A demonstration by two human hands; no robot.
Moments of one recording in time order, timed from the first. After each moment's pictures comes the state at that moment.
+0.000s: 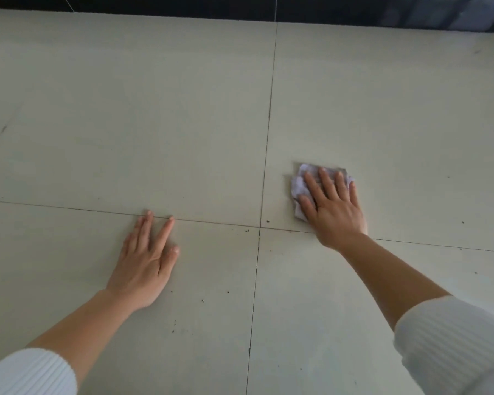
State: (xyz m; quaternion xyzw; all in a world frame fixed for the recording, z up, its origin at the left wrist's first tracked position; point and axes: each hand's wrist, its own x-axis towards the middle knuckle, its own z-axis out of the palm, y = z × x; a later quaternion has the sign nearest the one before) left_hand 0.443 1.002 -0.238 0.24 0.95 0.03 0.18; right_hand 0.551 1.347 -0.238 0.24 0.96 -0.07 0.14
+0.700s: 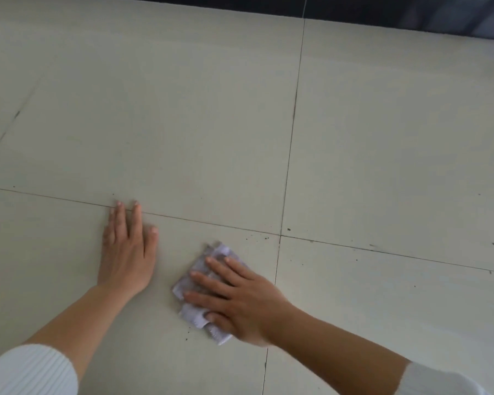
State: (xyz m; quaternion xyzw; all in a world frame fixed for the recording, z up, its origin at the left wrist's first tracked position) left_hand 0.409 0.973 -0.253 0.12 0.99 0.08 0.09; right_hand 0.559 1.173 -0.250 -0.26 0.95 -0.08 0.13
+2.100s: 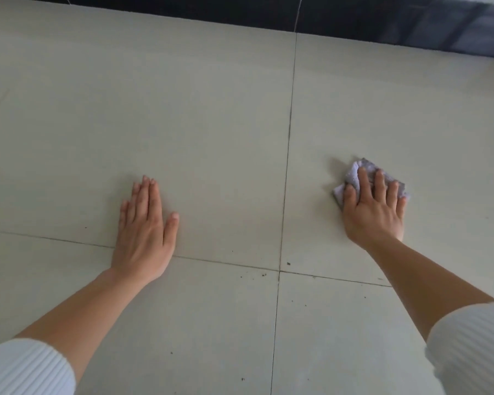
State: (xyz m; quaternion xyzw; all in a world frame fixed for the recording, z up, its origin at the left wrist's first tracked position) left_hand 0.353 1.052 -0.248 0.21 0.97 0.11 0.05; right_hand 0.489 1.383 -0.244 0.43 0.89 -0.12 0.09
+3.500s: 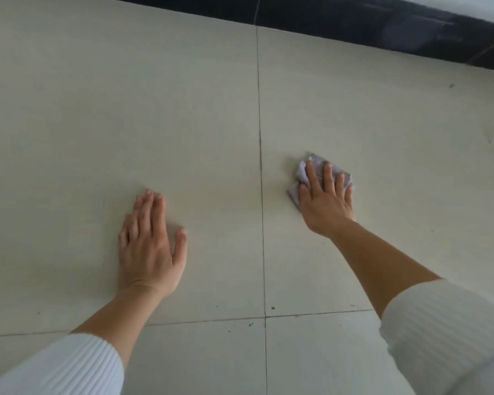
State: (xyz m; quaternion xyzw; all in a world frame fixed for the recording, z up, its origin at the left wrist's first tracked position) left_hand 0.297 1.126 -0.251 0.25 0.96 0.11 0.07; right_hand 0.403 1.407 -0.221 0.41 0.88 -0.12 0.23
